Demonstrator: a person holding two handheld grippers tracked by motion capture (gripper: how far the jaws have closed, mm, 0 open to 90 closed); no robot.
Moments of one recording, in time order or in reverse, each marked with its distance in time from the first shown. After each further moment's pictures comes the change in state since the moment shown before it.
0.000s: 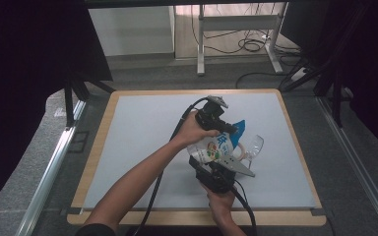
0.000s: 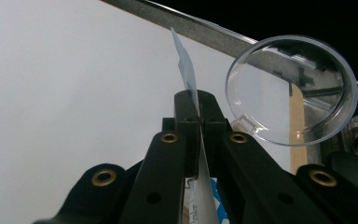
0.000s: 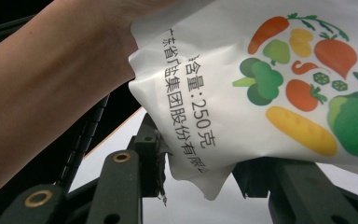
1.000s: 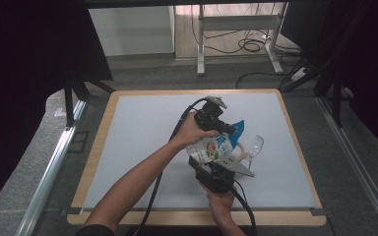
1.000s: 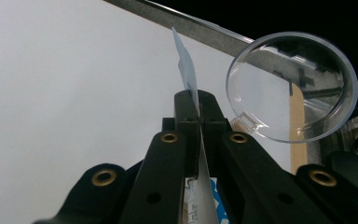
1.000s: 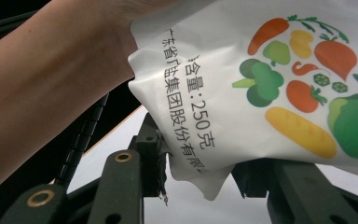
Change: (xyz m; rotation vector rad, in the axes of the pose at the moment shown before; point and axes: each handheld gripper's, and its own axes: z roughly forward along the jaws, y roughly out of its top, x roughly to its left) left arm 0.000 -0.003 -0.001 -0.005 0.001 -0.006; right arm 0.000 -0.001 0.001 0.006 0.005 -0.013
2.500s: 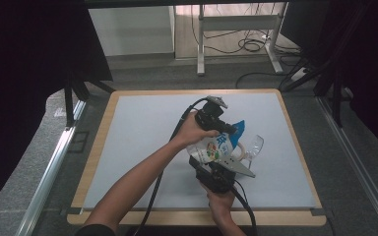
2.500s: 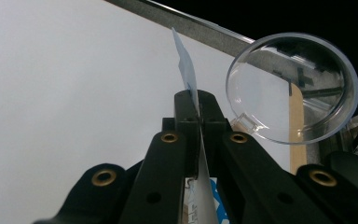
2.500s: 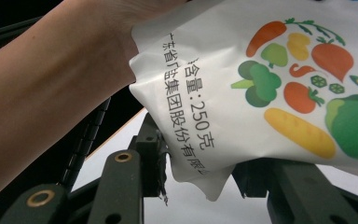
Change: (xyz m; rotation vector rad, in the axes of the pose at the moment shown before) left arm 0.001 0.001 0.002 0.004 -0.004 -0.001; right arm -0.001 0.000 -0.001 -0.016 0.000 0.014
